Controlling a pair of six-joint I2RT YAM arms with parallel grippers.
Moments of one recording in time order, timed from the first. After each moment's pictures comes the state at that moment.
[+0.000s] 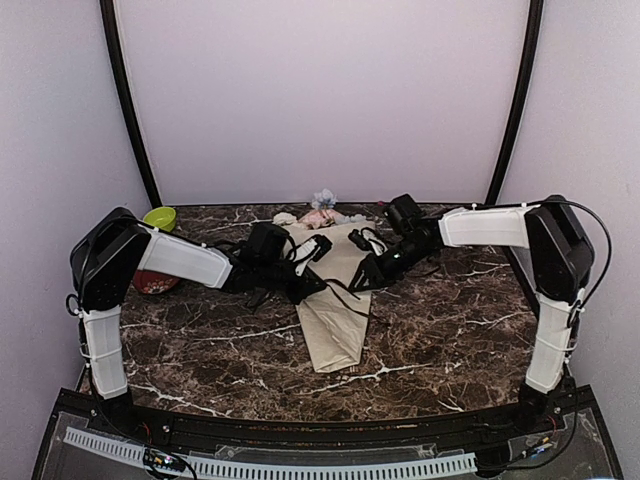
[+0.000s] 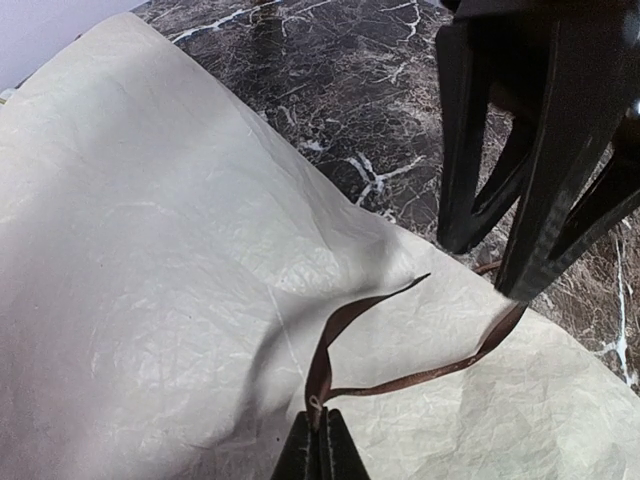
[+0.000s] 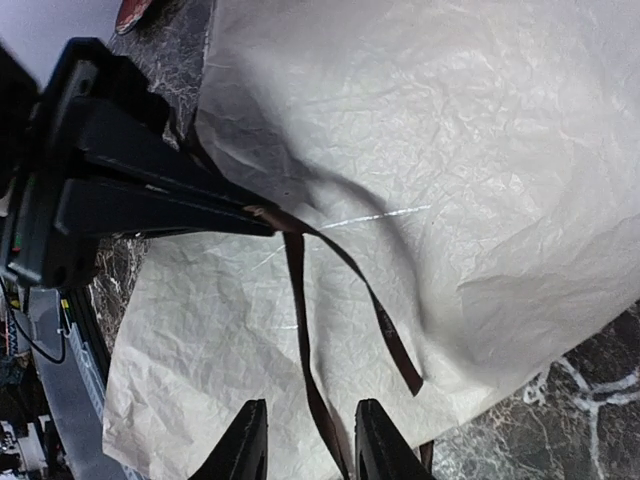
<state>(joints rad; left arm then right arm) -0.73 1.98 1.15 0.18 0.33 0.10 0.59 1.95 1.36 -0.52 -0.63 0.12</state>
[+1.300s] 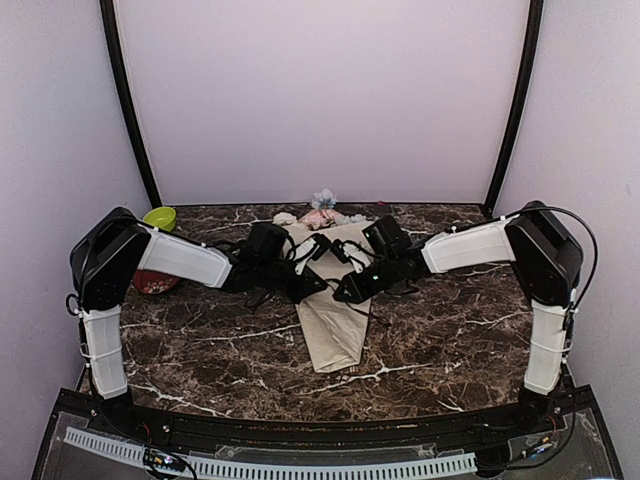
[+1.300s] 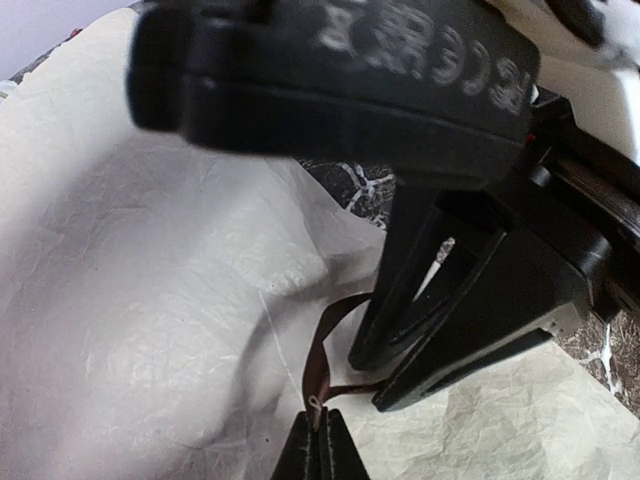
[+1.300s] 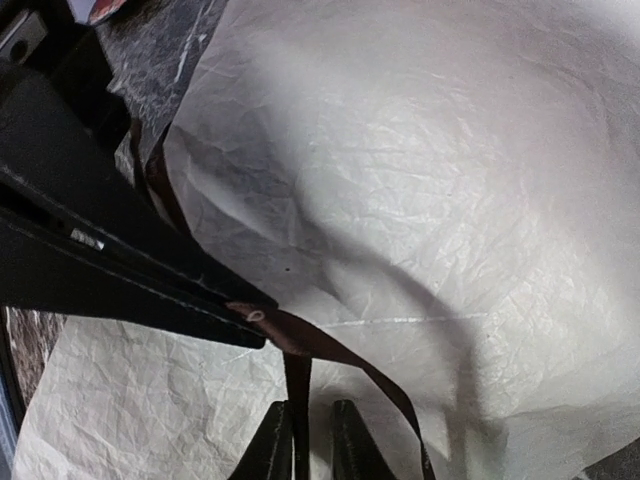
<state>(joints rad) -0.72 1.98 1.15 0.18 0.36 0.06 0.72 1.97 1.23 -0.15 -0.41 0.11</state>
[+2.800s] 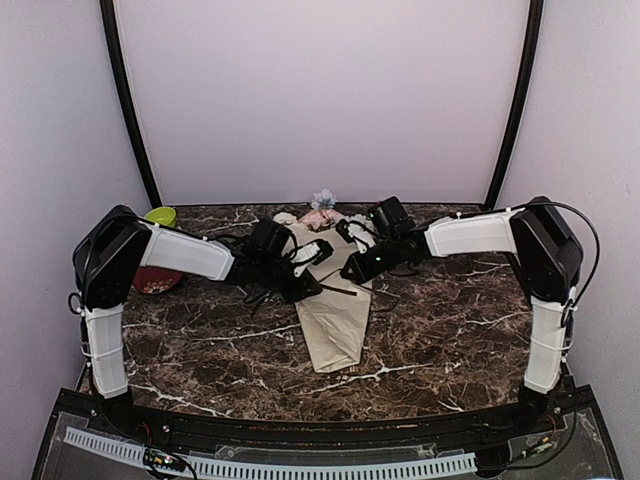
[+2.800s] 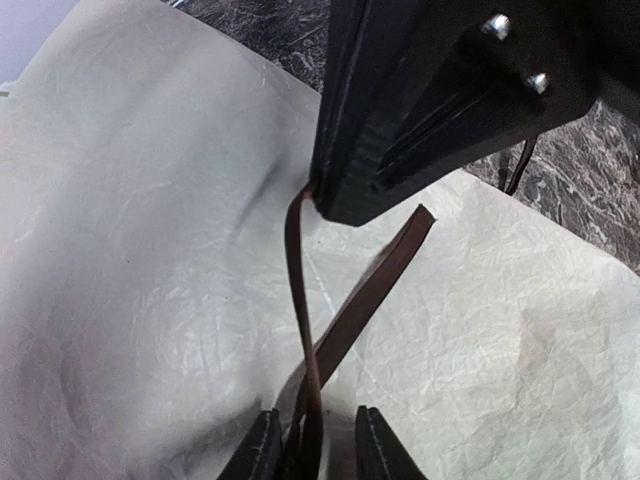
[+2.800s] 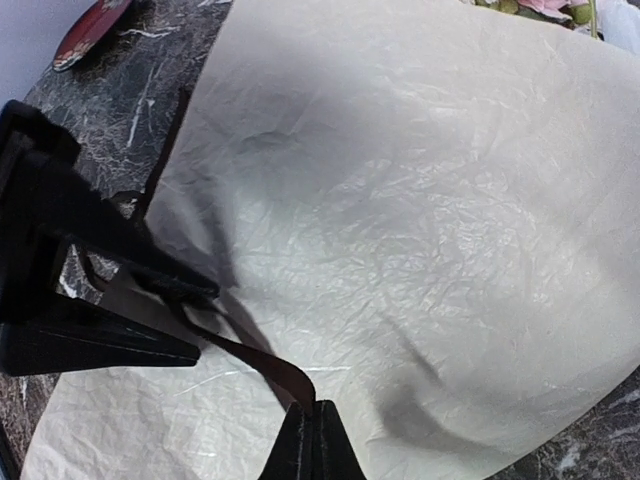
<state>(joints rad) -0.72 2.00 1.22 0.01 0.28 0.28 0.66 1.97 1.33 -0.22 -0.34 0.06</state>
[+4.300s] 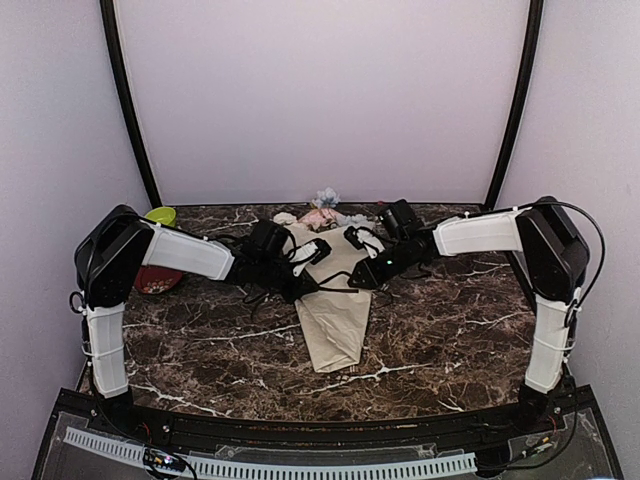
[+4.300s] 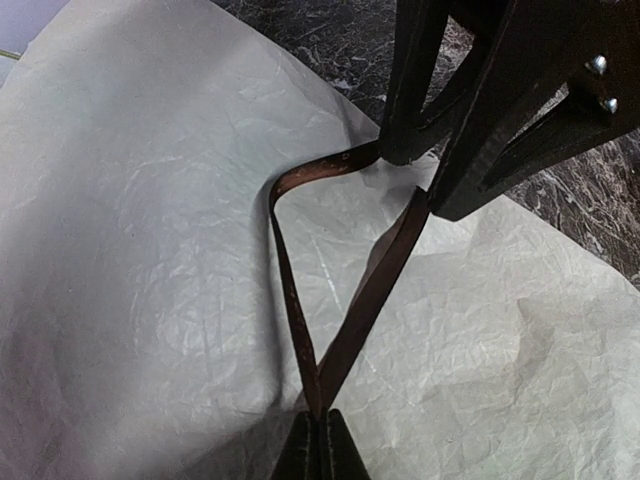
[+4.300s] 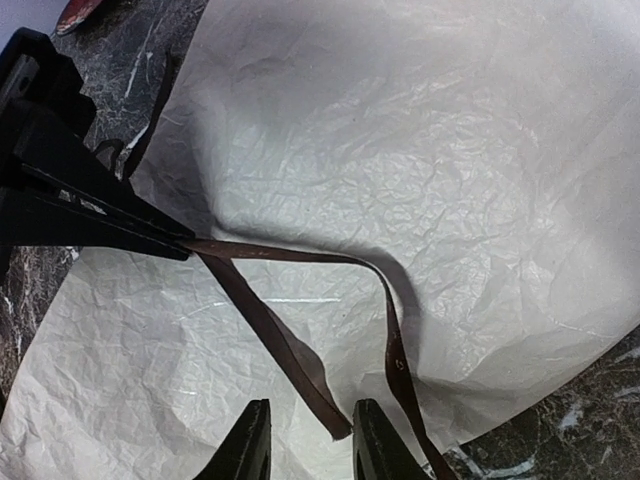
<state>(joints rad) -0.70 2.02 1.23 0.02 0.31 0.23 0.62 1.94 1.29 -0.29 -0.40 0.00</state>
